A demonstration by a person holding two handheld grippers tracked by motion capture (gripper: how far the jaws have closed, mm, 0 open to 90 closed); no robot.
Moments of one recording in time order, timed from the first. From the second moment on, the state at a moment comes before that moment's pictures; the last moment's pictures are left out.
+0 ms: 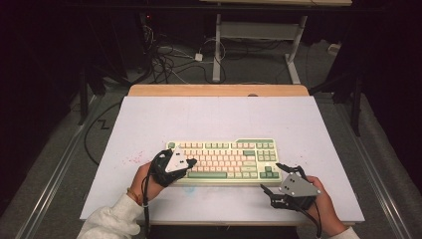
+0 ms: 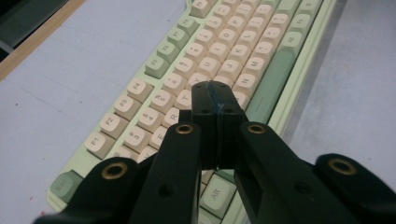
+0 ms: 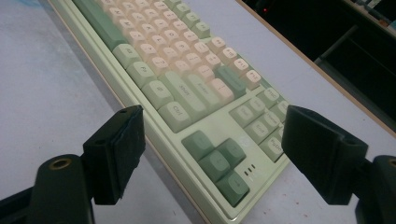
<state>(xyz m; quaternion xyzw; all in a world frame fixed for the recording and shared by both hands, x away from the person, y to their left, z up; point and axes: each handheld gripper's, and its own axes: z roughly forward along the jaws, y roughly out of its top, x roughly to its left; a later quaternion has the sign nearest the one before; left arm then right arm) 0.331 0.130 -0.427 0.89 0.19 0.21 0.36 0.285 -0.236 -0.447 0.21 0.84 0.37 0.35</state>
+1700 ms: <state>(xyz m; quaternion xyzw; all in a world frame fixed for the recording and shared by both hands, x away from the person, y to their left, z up) 0.334 0.123 -0.448 0.91 0.18 0.20 0.32 0.286 -0.235 -0.450 0.20 0.84 0.36 0.35</state>
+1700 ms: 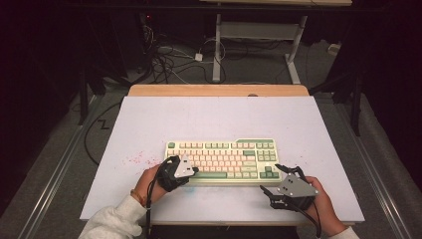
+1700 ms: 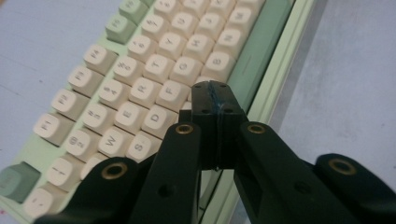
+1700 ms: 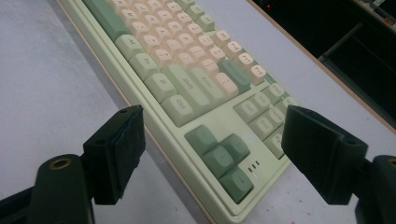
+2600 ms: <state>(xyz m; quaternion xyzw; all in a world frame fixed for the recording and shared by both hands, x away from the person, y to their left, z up) 0.331 0.129 -0.439 0.88 0.19 0.24 0.37 0.286 -0.236 -0.450 0.21 0.84 0.37 0.34</state>
